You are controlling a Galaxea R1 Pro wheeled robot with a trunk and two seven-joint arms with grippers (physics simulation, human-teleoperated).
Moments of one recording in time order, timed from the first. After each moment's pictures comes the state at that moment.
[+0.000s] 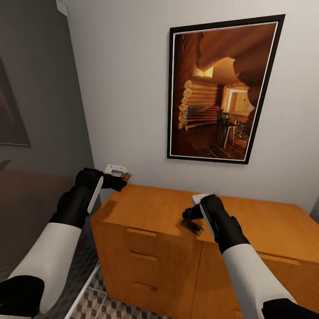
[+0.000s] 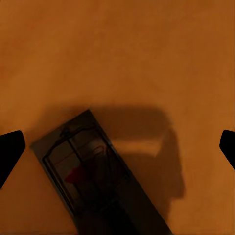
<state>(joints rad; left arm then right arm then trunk) -0.95 0.02 -0.11 -1.15 -0.10 1.04 -0.18 -0.81 0.10 0.08 -0.98 0.22 1.04 0.19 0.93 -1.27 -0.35</state>
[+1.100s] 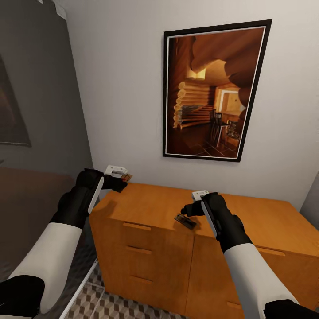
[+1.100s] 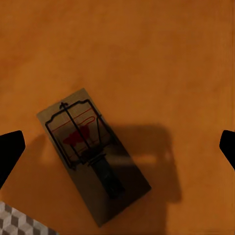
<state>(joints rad) -0.95 0.02 -0.11 -1.13 -0.10 1.04 -0.18 -0.81 0.09 0.09 -1.03 0.16 1.04 0.20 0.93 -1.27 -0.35</state>
